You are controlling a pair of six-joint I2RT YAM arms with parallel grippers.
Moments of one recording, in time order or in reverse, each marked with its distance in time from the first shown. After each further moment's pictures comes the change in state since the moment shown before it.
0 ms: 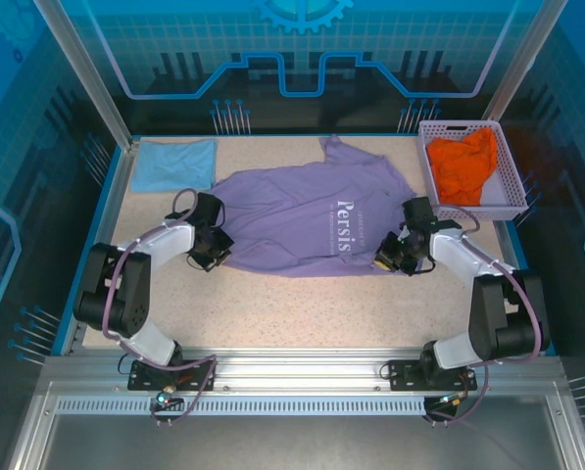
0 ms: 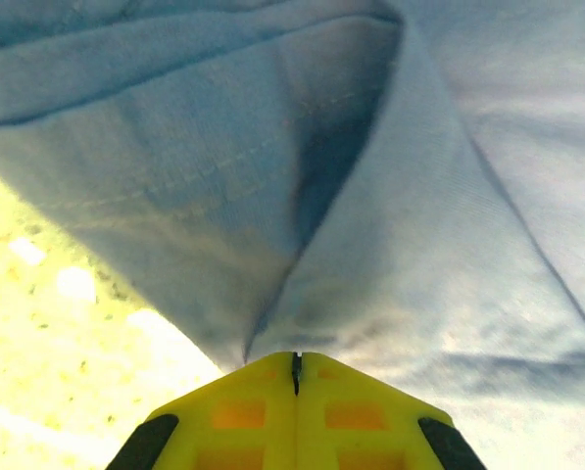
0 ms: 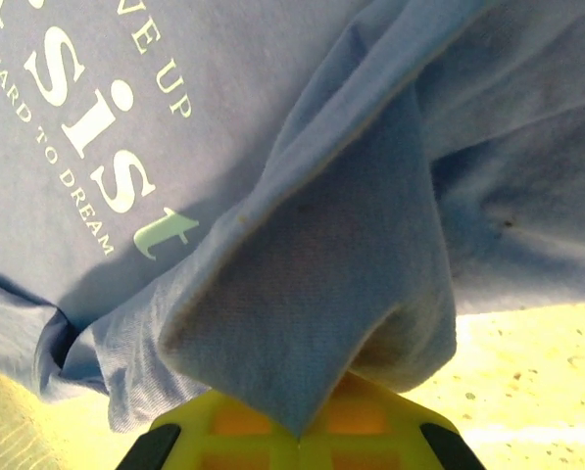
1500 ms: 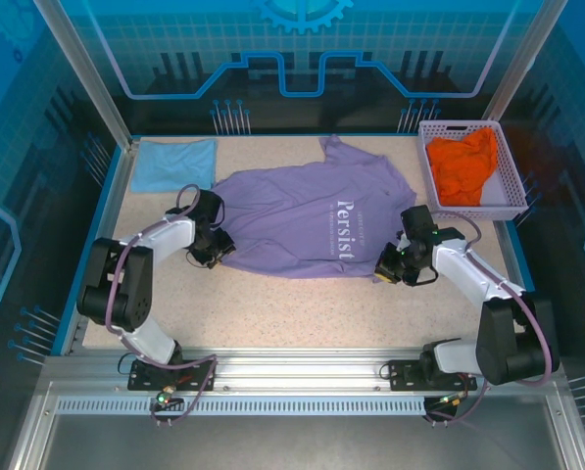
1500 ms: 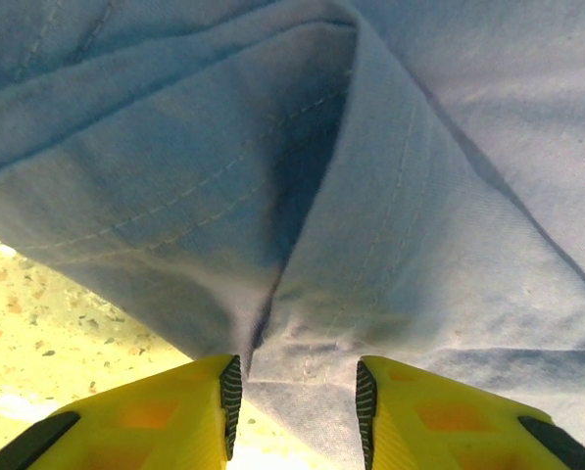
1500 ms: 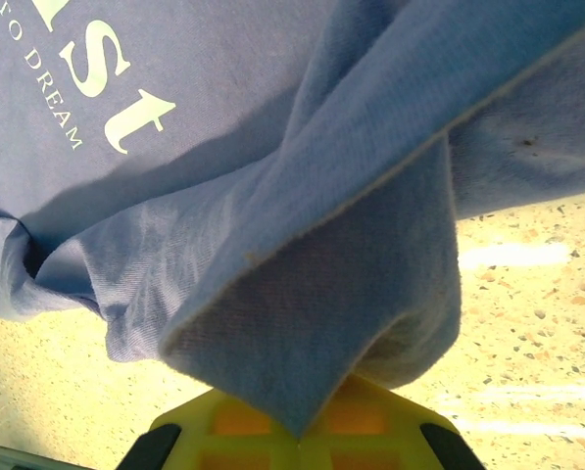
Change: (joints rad) left arm 0.013 0.076 0.050 -0.037 0.013 0.114; right arm 0.042 -0.109 -0.050 -0.096 -0.002 -0.052
